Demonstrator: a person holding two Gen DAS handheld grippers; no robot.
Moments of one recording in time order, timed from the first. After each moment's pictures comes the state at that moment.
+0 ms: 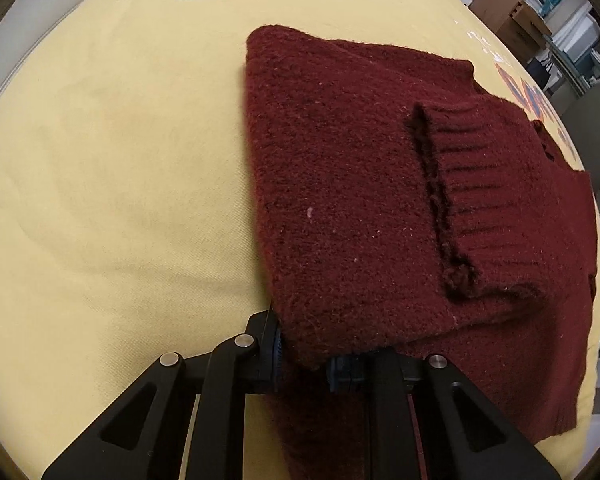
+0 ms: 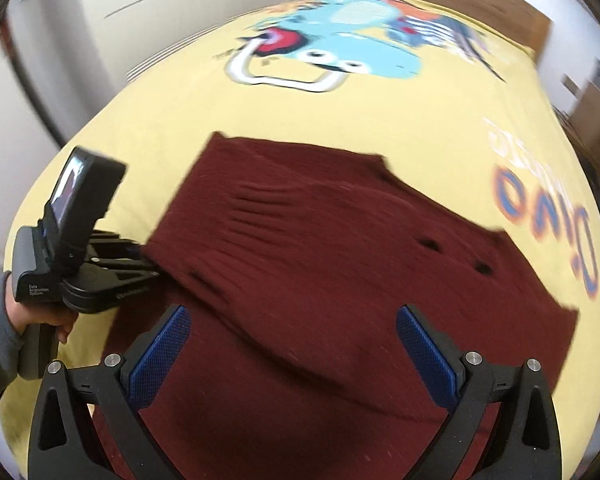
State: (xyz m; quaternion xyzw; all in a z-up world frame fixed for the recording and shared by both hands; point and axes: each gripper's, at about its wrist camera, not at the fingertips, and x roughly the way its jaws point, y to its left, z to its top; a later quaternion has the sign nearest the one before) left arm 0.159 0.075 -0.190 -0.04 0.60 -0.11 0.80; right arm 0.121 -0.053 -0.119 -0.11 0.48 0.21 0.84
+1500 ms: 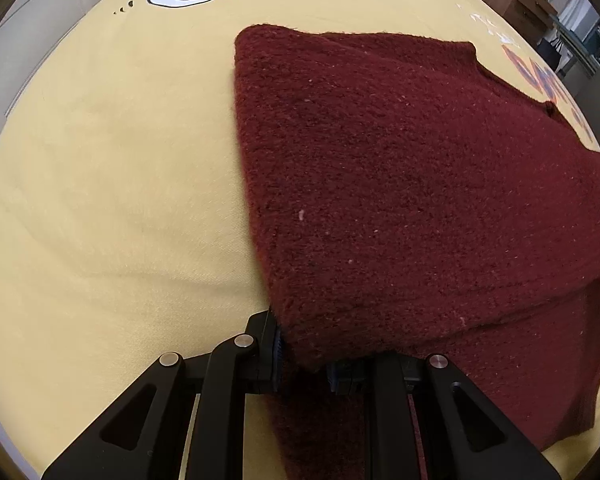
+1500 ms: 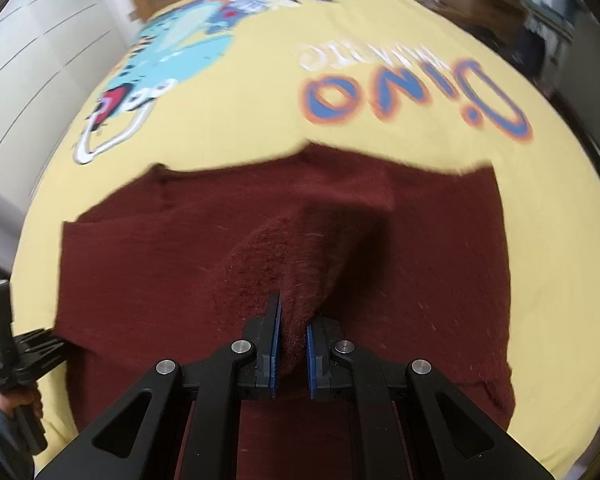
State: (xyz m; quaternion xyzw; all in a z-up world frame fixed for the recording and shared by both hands) left arm 0.163 0.037 -0.195 0.02 0.60 -0.08 0.80; right arm 0.146 -0.244 -0.156 0.11 0.52 0.02 0.85
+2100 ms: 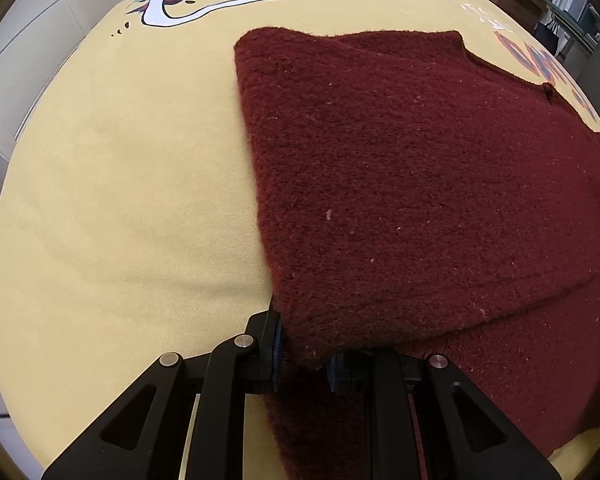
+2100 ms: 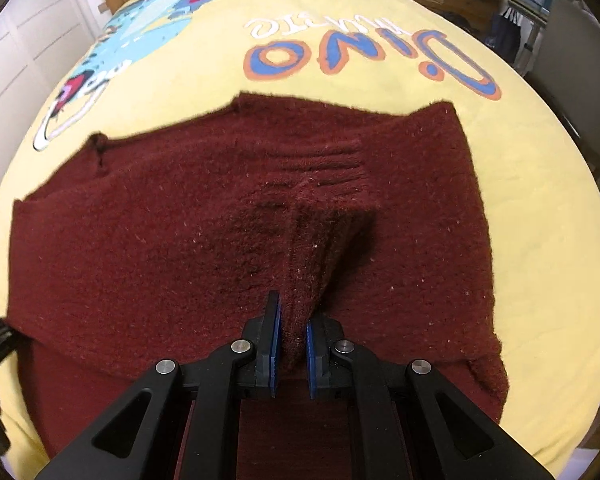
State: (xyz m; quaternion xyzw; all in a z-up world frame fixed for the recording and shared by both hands) left arm 0.159 0.022 -0.195 0.06 0.59 -0.07 0.80; right arm 0.129 -0.260 -0.196 0.08 0.54 -0.02 0.84
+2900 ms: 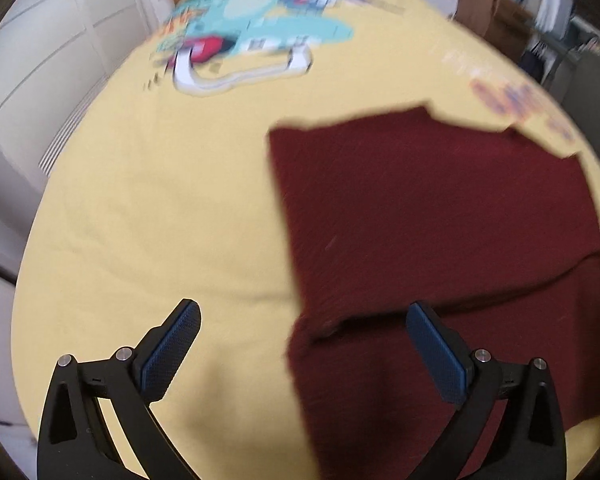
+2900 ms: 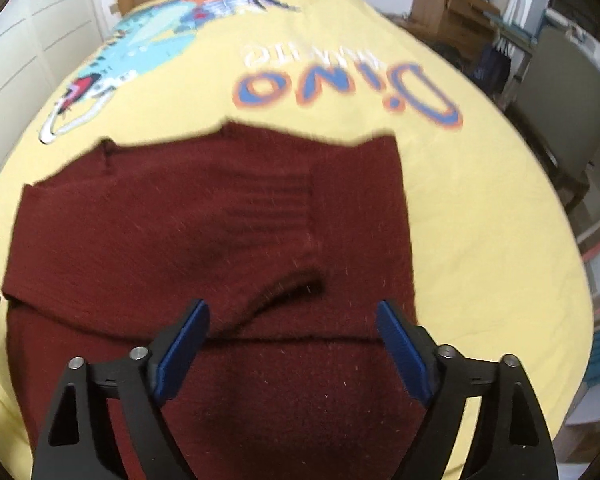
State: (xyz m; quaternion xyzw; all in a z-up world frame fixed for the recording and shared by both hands) left arm 0.108 0.028 -0.098 0.06 0.50 -0.07 0.86; right arm 0.089 -0.277 -0.149 0.04 0.49 -0.04 0.87
